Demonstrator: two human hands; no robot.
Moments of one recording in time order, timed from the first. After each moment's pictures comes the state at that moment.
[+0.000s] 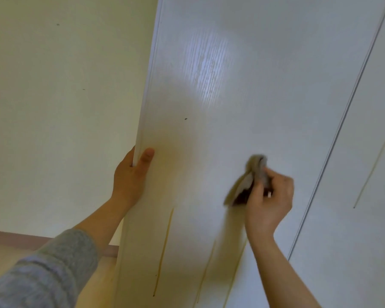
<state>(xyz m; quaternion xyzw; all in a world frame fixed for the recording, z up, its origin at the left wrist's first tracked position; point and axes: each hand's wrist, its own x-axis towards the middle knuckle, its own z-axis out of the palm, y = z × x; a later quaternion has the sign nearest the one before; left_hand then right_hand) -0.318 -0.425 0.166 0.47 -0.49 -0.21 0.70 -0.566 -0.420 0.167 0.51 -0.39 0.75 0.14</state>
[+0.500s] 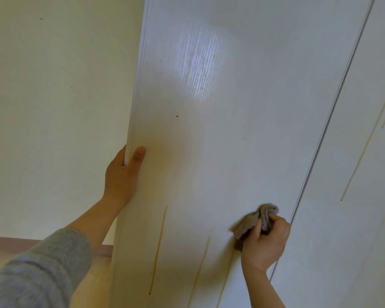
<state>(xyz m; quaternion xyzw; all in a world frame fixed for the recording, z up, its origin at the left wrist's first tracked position) -0.317 -0.428 0.165 0.47 -0.50 -0.20 0.70 -0.602 -0.427 0.077 0.38 -0.57 0.72 0.09</state>
